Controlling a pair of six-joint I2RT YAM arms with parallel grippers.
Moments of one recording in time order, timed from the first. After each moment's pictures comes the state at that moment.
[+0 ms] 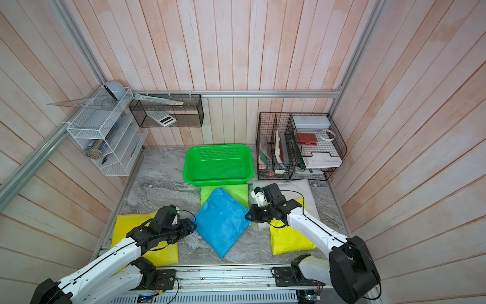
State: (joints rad) left arm -0.53 0.86 0.40 -0.50 0.19 -0.90; right arm 0.45 1.21 0.72 -0.55 -0.56 0.50
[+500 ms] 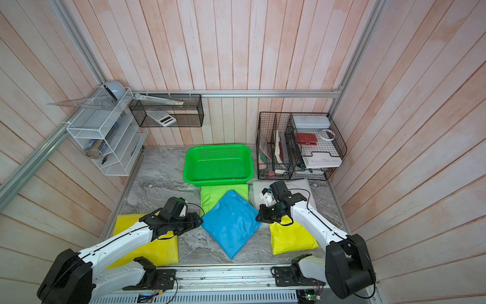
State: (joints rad) left arm -0.53 1.17 0.55 -0.42 0.22 -0.80; right arm 0.37 1.26 0.78 -0.76 -0.52 0.35
